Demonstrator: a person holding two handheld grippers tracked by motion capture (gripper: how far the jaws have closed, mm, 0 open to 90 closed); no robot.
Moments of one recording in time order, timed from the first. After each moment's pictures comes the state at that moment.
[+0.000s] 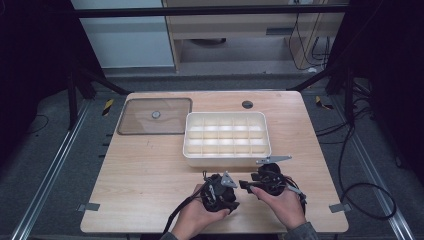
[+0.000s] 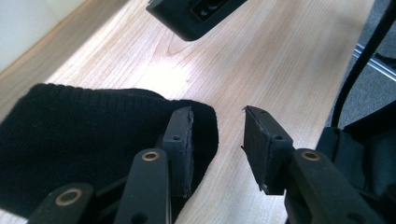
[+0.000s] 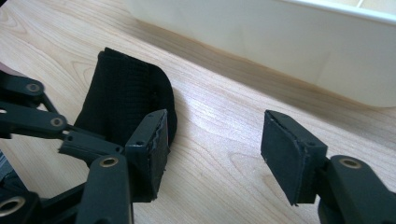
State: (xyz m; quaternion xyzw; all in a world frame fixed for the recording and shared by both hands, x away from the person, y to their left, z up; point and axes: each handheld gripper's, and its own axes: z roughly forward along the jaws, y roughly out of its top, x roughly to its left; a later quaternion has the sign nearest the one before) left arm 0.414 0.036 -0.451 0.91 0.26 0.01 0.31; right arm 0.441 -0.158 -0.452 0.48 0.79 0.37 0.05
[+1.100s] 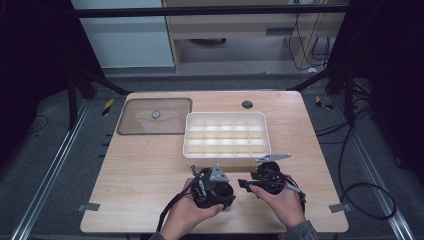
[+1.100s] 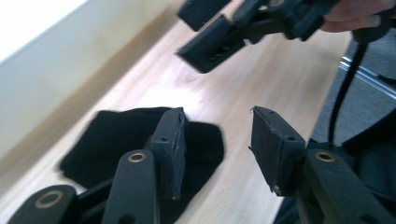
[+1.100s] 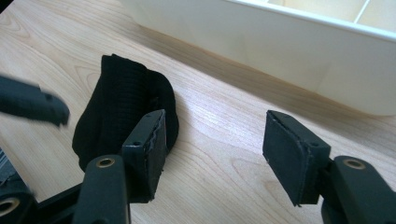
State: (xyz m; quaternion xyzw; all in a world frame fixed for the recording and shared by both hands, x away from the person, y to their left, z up) left arm 0.412 0.062 -0.413 0.90 0.27 0.05 0.34; right arm 0.443 -0.156 -0.448 0.48 0.79 0.38 0.05
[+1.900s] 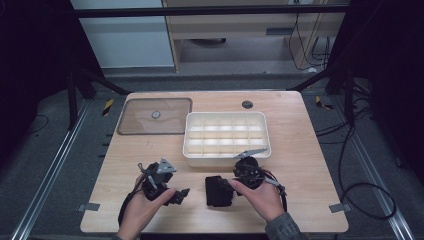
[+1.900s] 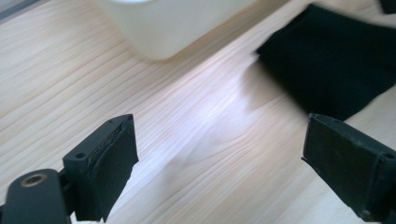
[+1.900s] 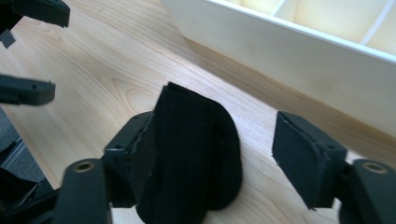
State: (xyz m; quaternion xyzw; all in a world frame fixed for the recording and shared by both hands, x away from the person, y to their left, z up) left arm 0.431 0.194 -0.436 0.86 0.39 0.13 0.31; right arm 0.455 -0.099 -0.436 0.45 0.81 0.37 0.03
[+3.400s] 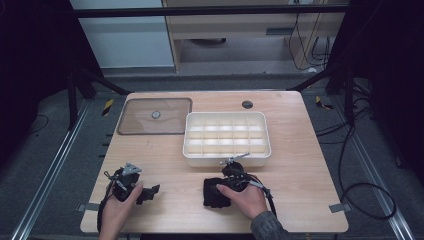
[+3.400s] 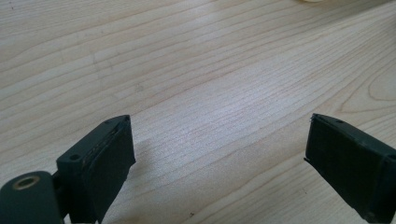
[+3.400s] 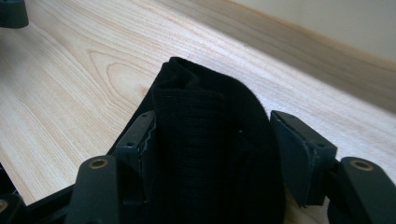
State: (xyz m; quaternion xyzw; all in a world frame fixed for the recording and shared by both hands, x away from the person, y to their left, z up) left arm 0.442 0.275 -0.482 0.80 0.49 0.15 0.32; right arm 0.463 -0.068 -0.479 0.47 0.82 0.32 -0.01
